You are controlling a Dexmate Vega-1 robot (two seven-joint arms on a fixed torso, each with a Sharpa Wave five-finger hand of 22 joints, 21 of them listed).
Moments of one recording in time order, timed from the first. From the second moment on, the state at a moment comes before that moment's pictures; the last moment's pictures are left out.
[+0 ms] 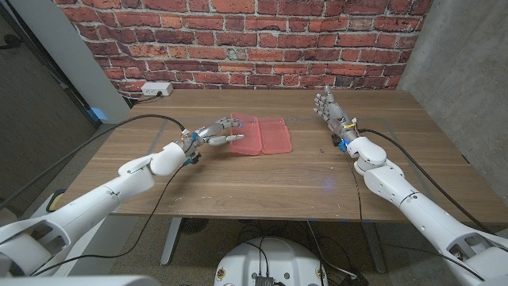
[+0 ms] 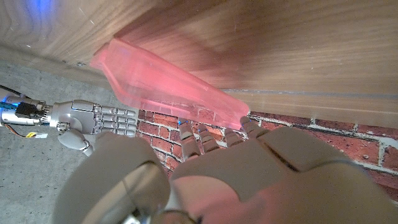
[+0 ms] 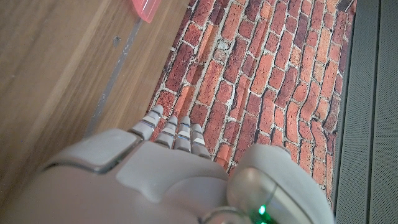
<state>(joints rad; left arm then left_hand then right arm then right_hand) 0.74 0.80 0.62 -1.38 0.28 -0.38 0.07 0.47 0.07 -0.27 0.11 0.30 0.34 -0.21 0.25 0.19 0.06 -0.15 0.22 0.19 -0.17 -0.03 0.18 0.19 -0.11 0.01 0.20 0.19 -0.83 -0.53 -0.42 -1.38 0.57 0.27 0.03 0.37 0.11 -0.26 0.07 0.23 0.03 0.05 0.19 0.19 0.06 0.06 0.20 0.19 0.01 0.01 0.18 0.17 0.05 0.09 0.19 0.18</state>
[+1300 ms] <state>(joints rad) 0.79 0.85 0.62 -1.47 0.28 -0.23 0.02 0.43 0.08 -0.31 0.13 0.29 0.59 -0.13 0.29 0.19 0.39 -0.17 0.27 0.19 -0.09 -0.04 0.22 0.18 -0.08 0.04 0.22 0.19 -0.80 -0.51 -0.42 -1.33 0.58 0.28 0.05 0.37 0.11 -0.26 0.07 0.22 0.03 0.05 0.19 0.19 0.06 0.06 0.20 0.19 0.01 0.01 0.18 0.17 0.05 0.09 0.19 0.18</state>
